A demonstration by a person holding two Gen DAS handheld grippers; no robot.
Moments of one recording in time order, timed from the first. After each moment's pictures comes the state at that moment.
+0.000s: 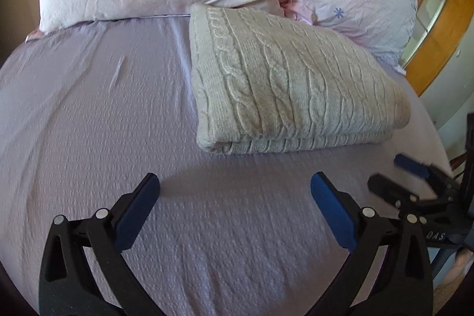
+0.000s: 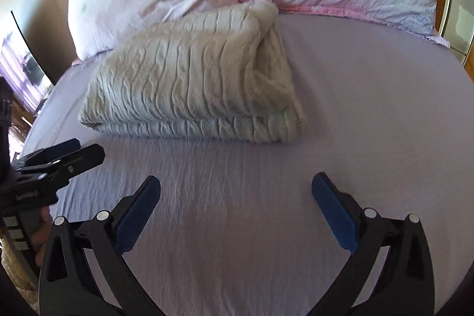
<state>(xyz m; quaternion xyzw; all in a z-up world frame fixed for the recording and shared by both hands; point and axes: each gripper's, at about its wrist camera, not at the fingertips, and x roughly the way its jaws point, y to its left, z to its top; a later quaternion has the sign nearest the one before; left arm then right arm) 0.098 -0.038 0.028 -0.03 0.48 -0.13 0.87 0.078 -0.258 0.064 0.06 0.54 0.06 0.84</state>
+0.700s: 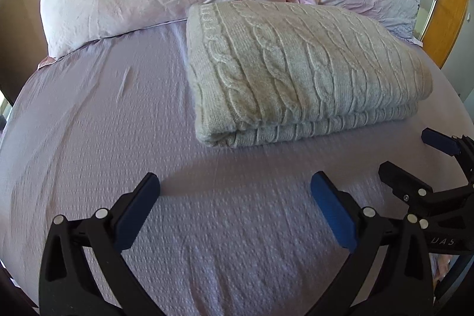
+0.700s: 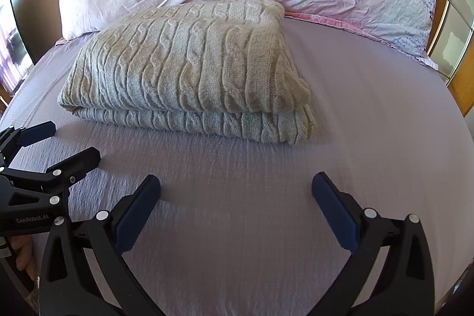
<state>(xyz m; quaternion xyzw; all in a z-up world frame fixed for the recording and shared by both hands) 0.094 -0.052 0.022 0.05 0.47 -0.09 0.88 0.076 -0.239 0.057 0.00 0.55 0.04 0.83</state>
